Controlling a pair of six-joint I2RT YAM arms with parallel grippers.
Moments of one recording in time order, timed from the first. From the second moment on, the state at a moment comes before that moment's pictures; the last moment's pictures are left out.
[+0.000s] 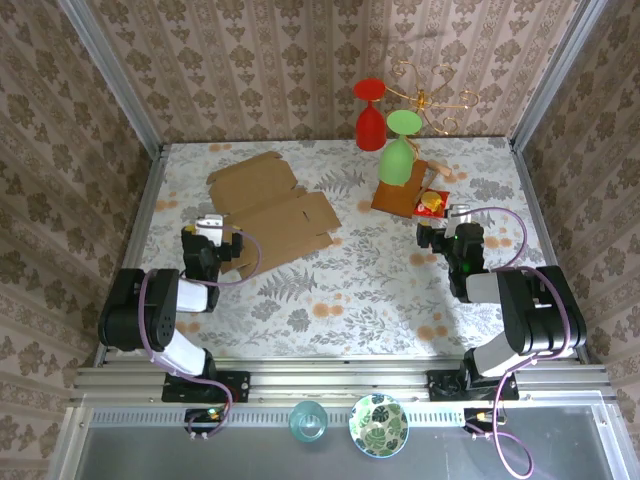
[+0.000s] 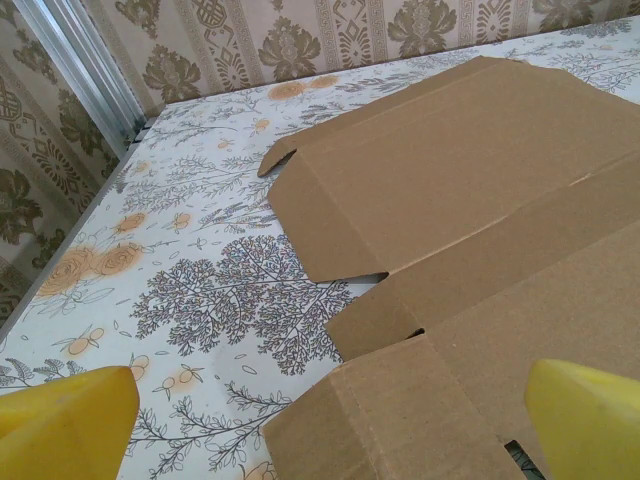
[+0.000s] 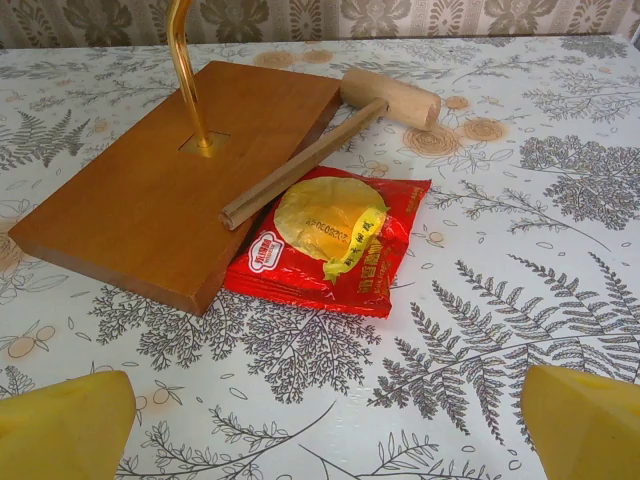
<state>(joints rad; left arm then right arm) -0.09 1.56 0.31 0.96 -0.10 0.16 0.02 1.53 0.39 0.76 0.07 0.03</state>
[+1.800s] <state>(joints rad) 0.07 1.54 0.97 -0.25 0.18 -0.58 0.32 1.30 0.92 -0.38 0.01 1.00</state>
